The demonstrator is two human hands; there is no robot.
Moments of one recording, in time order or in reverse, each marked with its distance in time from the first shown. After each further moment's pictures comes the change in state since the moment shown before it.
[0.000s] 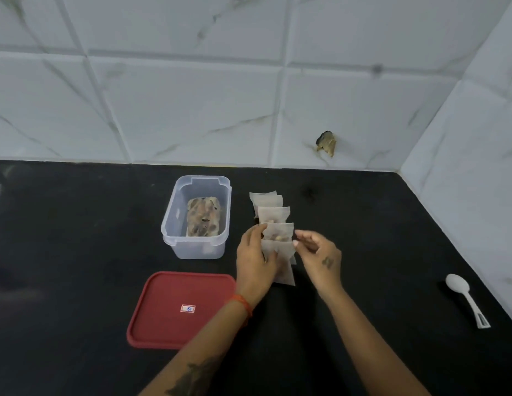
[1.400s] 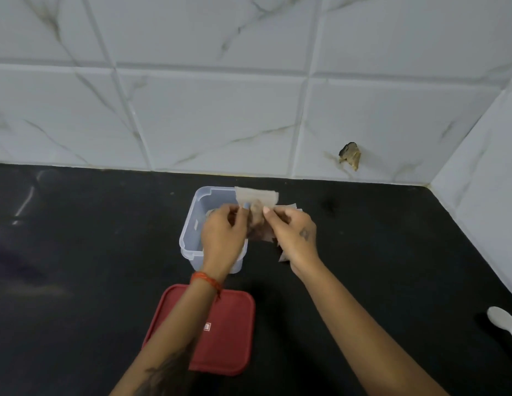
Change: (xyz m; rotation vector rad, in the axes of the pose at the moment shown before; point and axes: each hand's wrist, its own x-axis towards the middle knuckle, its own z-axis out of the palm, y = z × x) left_hand 0.057 0.041 -0.091 0.026 0.230 -0.105; right_hand 0.033 -0.096 0.054 0.134 -0.128 0.008
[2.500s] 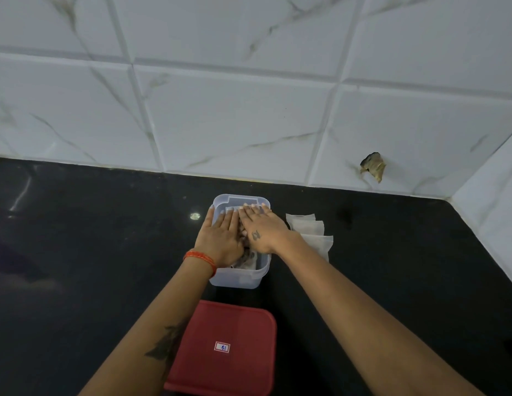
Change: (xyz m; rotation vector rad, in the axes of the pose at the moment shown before) left_hand 0.079 -0.086 -0.018 1.218 -0.665 0.293; right_hand 0.079 -0.003 0.092 -1.261 -0.745 -0.445
